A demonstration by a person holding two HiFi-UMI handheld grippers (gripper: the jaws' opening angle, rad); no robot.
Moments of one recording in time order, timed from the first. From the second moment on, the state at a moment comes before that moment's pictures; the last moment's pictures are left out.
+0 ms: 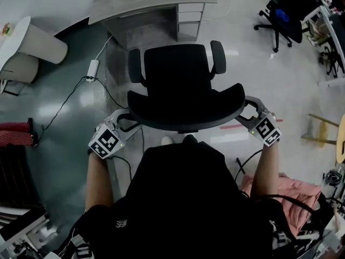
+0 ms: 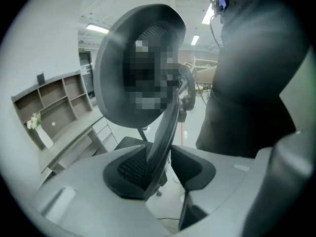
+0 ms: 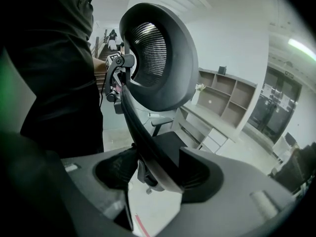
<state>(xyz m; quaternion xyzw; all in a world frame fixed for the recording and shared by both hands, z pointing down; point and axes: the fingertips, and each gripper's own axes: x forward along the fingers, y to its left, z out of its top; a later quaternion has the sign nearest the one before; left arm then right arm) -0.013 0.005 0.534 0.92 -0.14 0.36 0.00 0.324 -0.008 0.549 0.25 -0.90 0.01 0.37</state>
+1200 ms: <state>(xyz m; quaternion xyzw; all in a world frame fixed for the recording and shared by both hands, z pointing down) -0.135 -0.087 0.537 0.88 -0.21 0.42 0.03 0.196 -0.127 0.545 0.17 -0.93 -0.02 0.32</state>
